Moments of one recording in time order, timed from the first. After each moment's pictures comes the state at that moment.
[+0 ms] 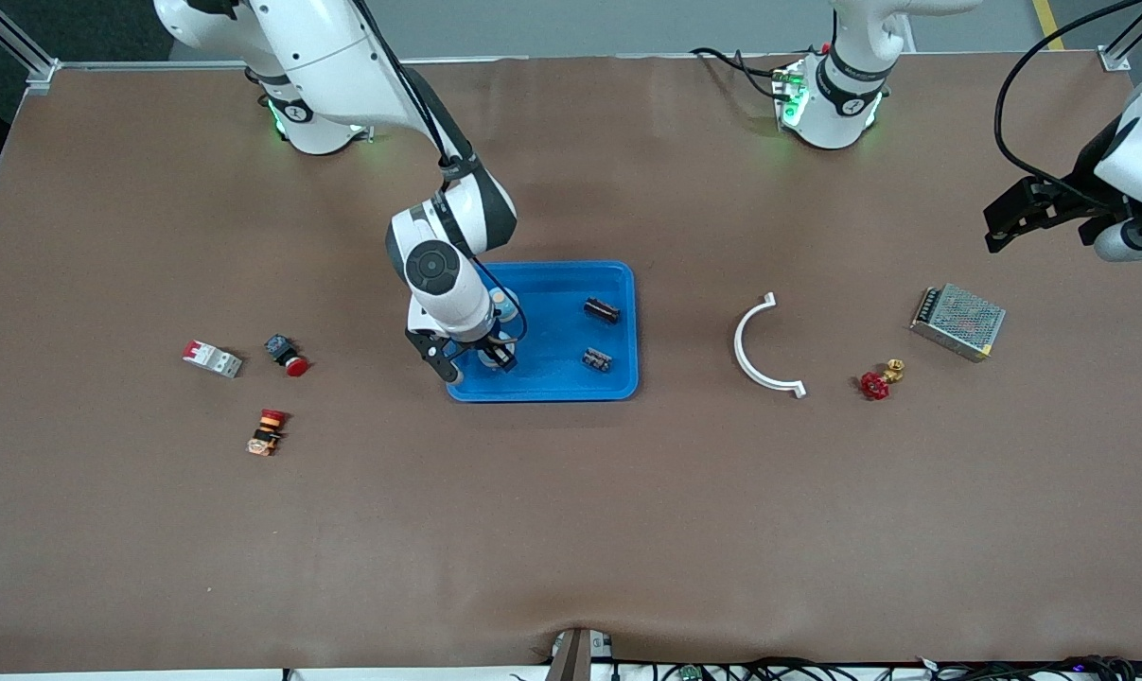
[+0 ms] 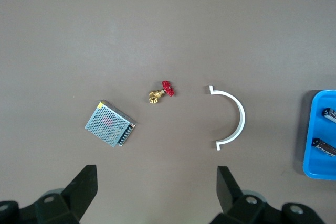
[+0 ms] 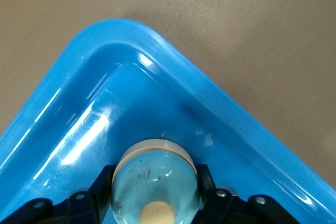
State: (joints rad) left arm -0.09 0.01 -0.04 -1.49 0.07 1.51 -0.16; right arm 0.79 0.61 -0.17 -1.91 0.29 2.53 1.26
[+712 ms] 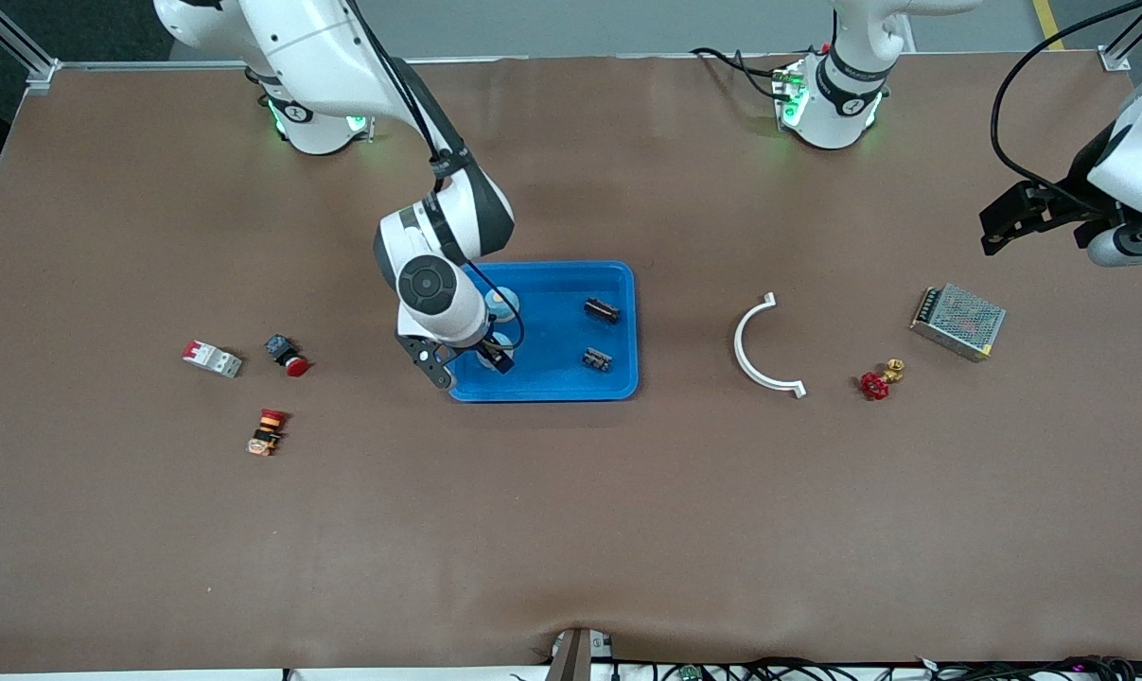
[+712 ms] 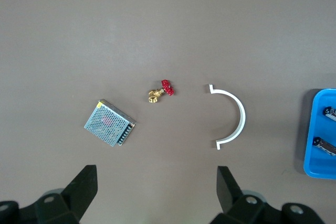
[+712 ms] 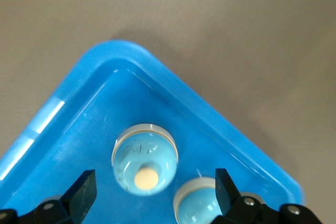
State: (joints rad) left arm -0.09 0.02 -0.04 -1.49 0.07 1.51 -0.16; right arm 0.78 0.57 -0.23 -1.76 0.29 2.16 1.23
